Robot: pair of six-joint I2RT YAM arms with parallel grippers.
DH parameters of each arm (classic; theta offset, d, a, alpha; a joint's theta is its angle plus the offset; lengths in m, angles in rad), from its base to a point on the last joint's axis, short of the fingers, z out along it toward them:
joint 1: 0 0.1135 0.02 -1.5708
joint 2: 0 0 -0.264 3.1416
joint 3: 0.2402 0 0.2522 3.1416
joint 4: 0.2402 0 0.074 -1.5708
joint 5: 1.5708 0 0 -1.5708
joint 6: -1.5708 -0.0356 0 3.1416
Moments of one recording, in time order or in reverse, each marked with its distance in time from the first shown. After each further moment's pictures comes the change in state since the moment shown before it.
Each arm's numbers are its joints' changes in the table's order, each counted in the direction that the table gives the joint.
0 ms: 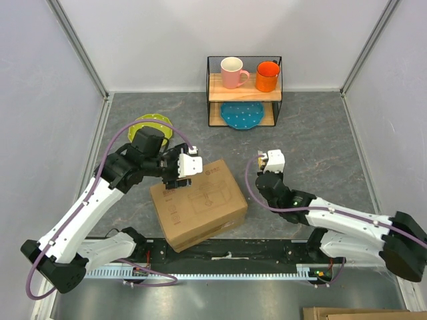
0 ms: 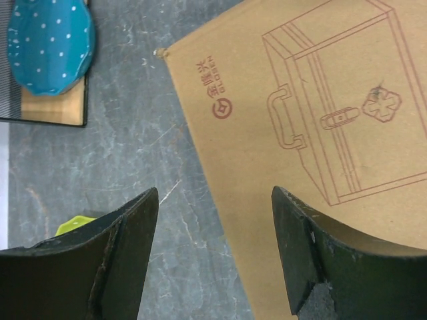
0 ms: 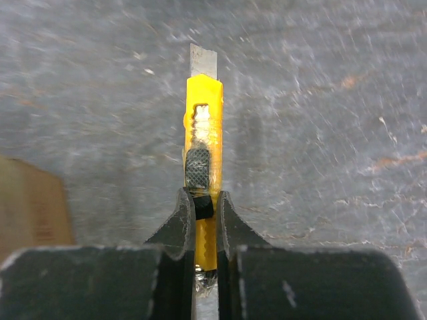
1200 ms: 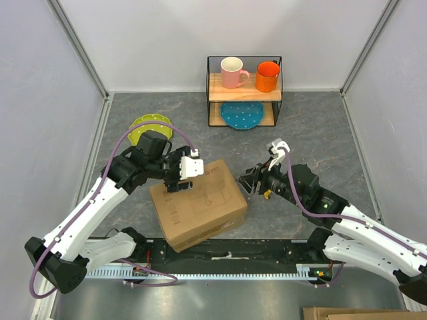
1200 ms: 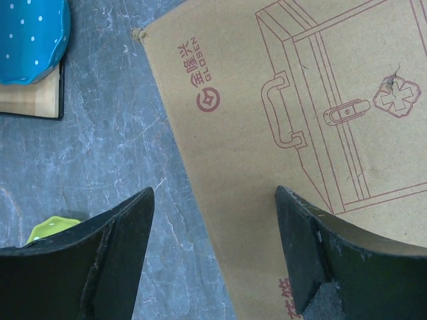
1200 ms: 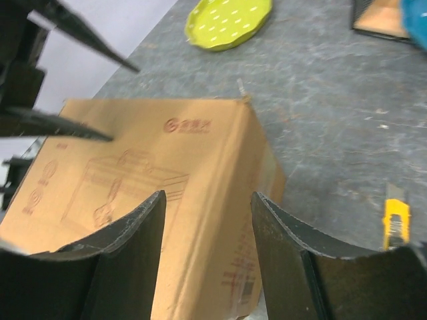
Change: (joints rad) left arm 0.018 0.002 -0.097 -0.050 0.024 0.001; right arm -0.106 -0.240 0.124 -0.011 -0.709 -0.016
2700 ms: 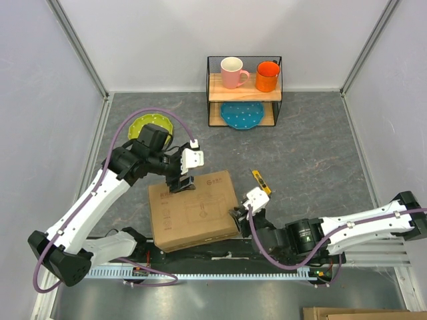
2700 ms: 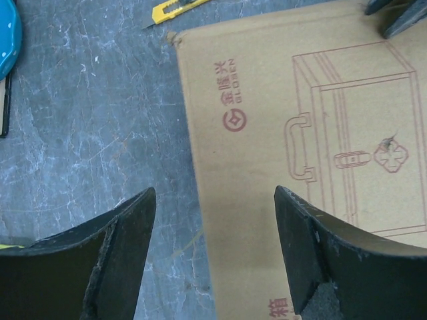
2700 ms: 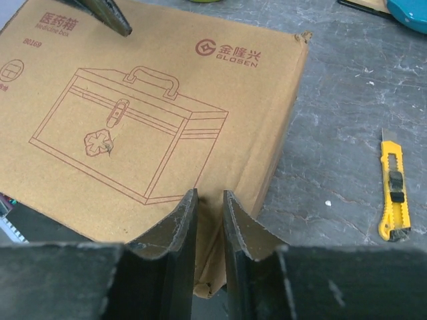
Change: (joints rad) left arm 0.019 0.069 0.097 0.089 0.154 0.099; right arm 0.829 0.202 0.028 0.161 0.859 -0.138
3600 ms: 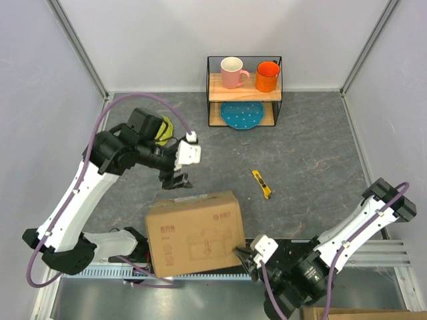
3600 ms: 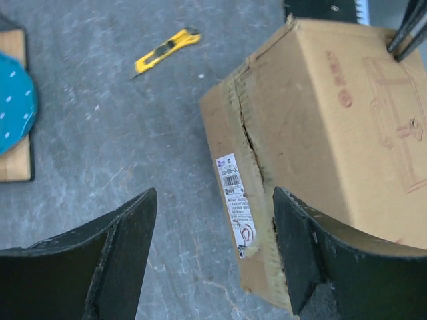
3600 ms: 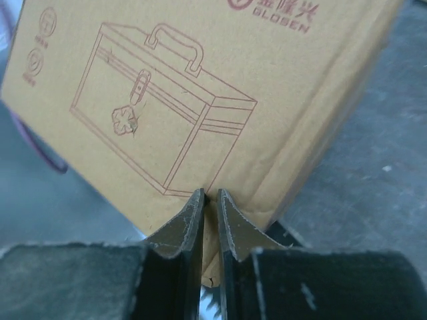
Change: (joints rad) left arm -0.037 0.111 0.443 0.352 0.062 -0.061; right arm 0.500 0.142 0.024 0.220 0.355 -0.352
